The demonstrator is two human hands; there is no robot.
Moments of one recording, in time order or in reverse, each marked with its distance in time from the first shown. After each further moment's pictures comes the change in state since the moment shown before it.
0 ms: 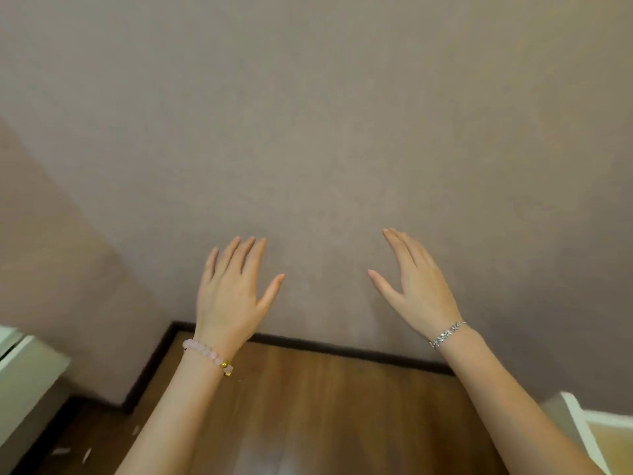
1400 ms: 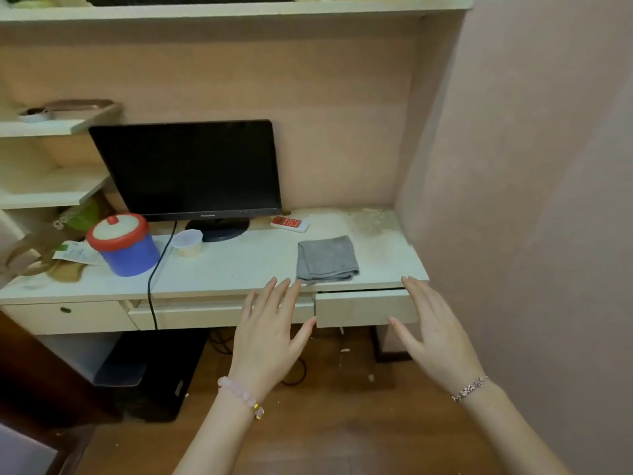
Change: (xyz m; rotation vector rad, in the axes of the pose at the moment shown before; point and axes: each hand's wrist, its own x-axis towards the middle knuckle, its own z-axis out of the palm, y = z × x) left_hand -0.321 -0.298 -0.137 0.464 0.012 -1.194; right_hand 0.012 -0.500 0.247 0.456 -0.523 -1.094
